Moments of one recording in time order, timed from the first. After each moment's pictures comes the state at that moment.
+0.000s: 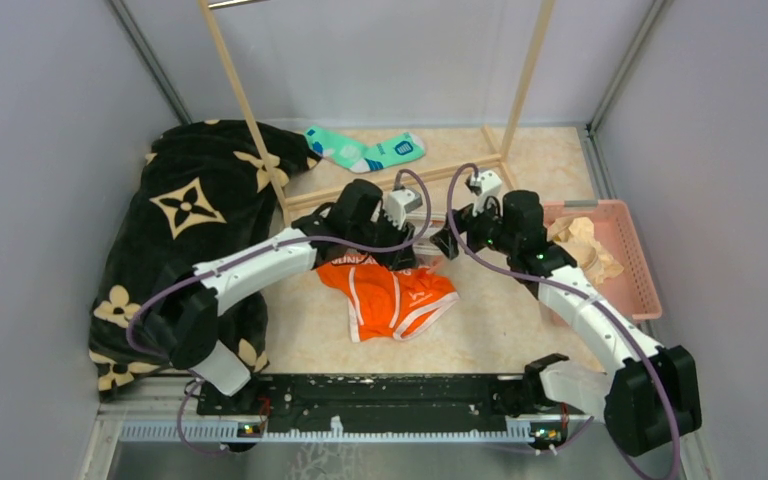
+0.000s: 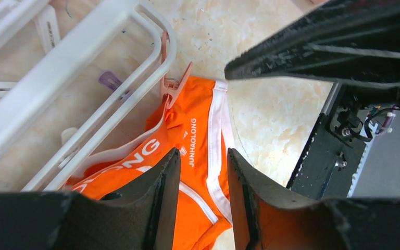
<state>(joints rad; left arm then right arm) -0.79 1.62 1.16 -0.22 0.42 -0.13 0.35 1.11 0.74 -0.07 -0.42 0.08</state>
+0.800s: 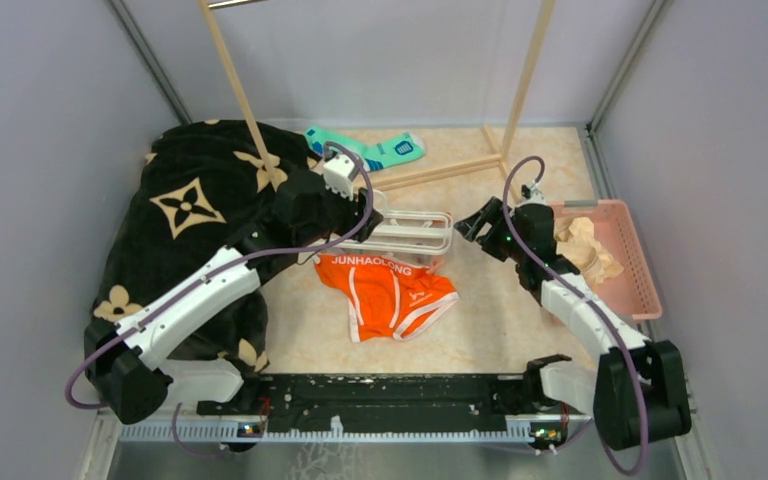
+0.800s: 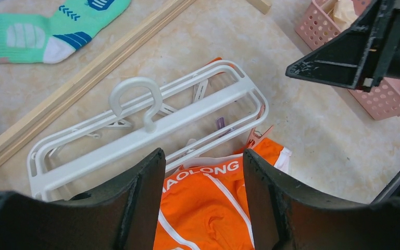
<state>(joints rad) -0.73 1.24 1.10 -0.22 -0.01 -0.19 0.22 1.07 0.58 0.05 -0.19 0.74</state>
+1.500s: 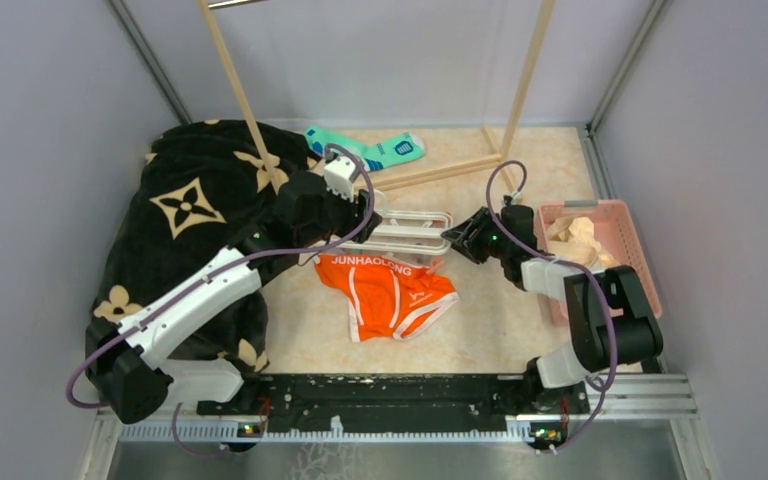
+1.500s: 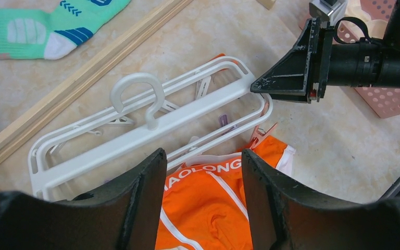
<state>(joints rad) -0.73 1.25 1.09 -0.21 -0.03 -0.19 0.21 1.46 0.56 0.35 -0.37 0.97</state>
